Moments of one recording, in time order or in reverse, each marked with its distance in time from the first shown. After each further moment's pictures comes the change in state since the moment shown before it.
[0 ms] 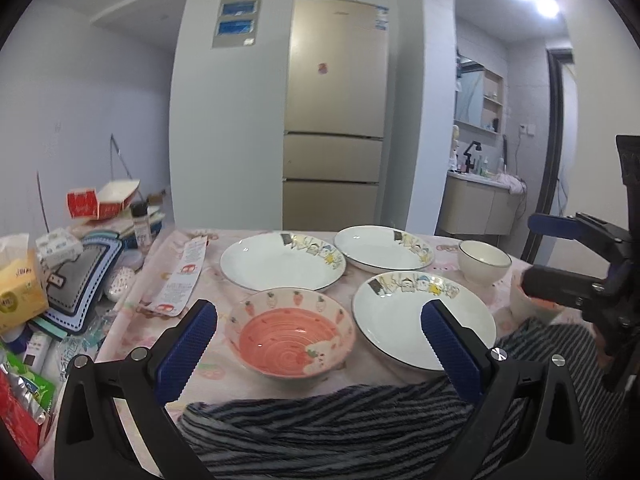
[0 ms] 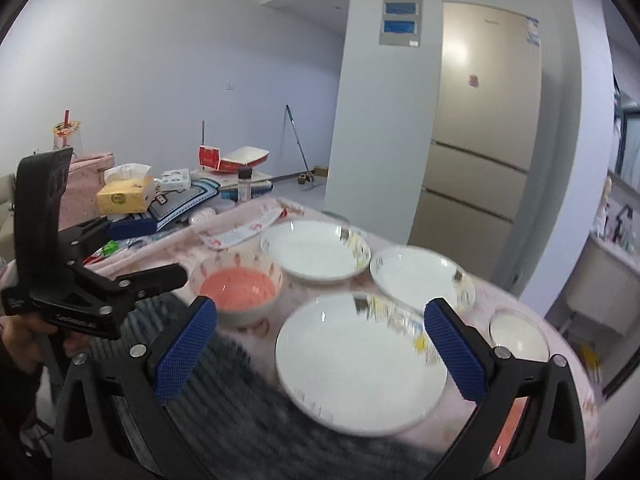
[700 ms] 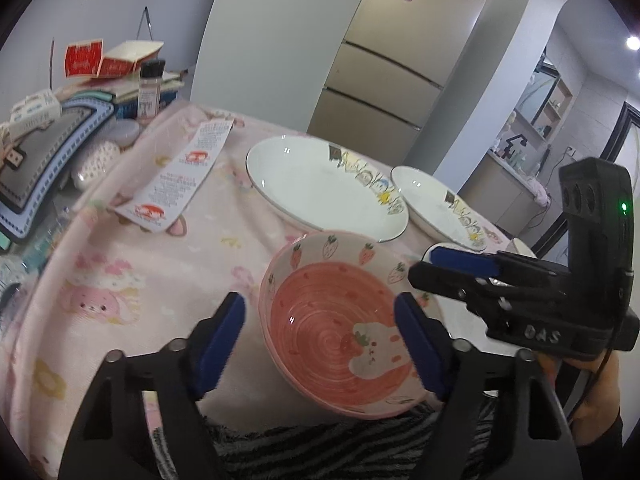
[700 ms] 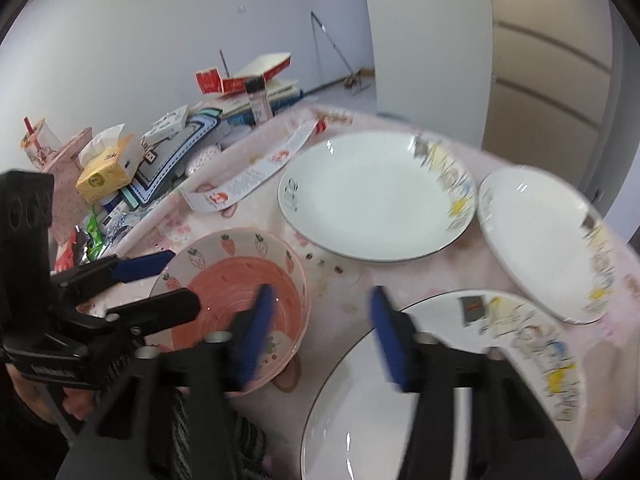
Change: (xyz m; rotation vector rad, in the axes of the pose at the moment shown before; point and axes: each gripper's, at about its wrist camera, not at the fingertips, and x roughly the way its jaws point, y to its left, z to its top) left arm 0.108 0.072 -0.019 -0.311 0.326 -0.008; right arm 0.207 -0.001 0.002 0.167 0.410 0.282
